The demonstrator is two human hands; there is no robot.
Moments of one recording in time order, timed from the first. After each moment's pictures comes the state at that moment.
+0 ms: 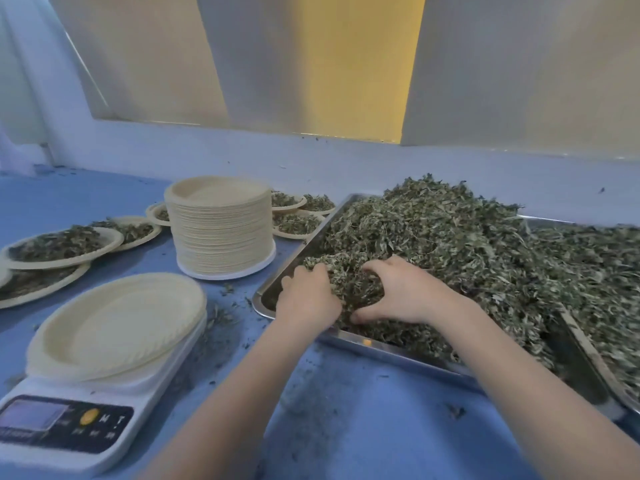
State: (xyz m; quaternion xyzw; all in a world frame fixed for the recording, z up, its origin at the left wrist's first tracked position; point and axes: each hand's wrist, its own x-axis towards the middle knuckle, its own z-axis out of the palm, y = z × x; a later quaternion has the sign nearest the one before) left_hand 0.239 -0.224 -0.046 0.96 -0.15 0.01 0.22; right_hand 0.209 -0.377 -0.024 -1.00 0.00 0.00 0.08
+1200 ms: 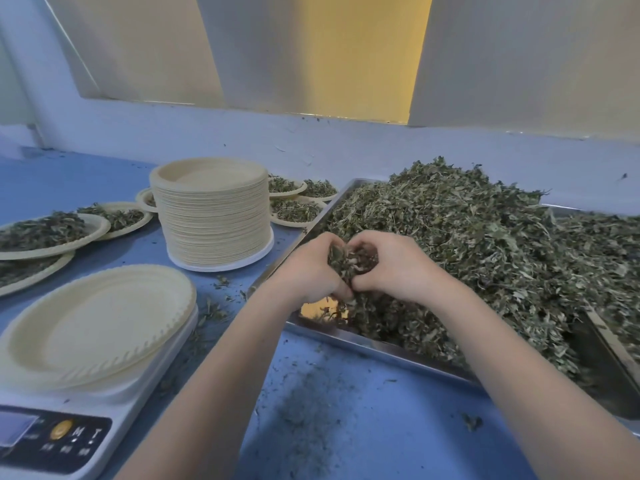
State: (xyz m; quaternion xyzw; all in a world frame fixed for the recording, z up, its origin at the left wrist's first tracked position) left_hand 0.253 -0.216 -0.015 0.88 -0.21 -0.12 0.40; right_hand 0.225 -0.363 -0.013 -0.96 -0.02 -0.07 0.27
